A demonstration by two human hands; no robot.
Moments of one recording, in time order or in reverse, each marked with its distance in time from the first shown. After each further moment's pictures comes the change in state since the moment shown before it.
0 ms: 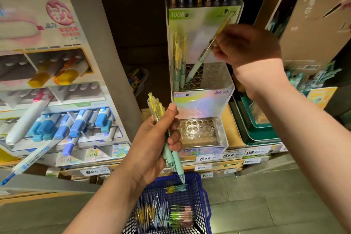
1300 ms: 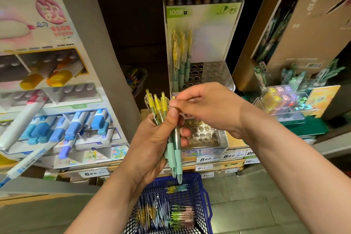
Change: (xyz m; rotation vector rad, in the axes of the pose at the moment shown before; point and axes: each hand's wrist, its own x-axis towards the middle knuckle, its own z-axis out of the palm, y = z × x) left_hand 0.001 -0.002 0.000 0.067 -0.113 0.116; right_hand -0.054 0.018 0.022 -0.151 -0.664 0.398
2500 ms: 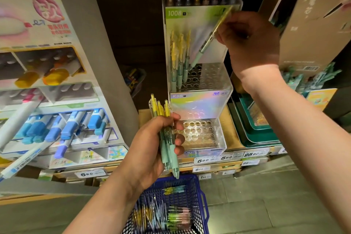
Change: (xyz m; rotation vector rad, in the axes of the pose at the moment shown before) left_hand 0.002 -0.004 0.003 -0.103 0.103 -0.175; right_hand 0.045 -0.018 -0.070 0.095 0.803 -0.529
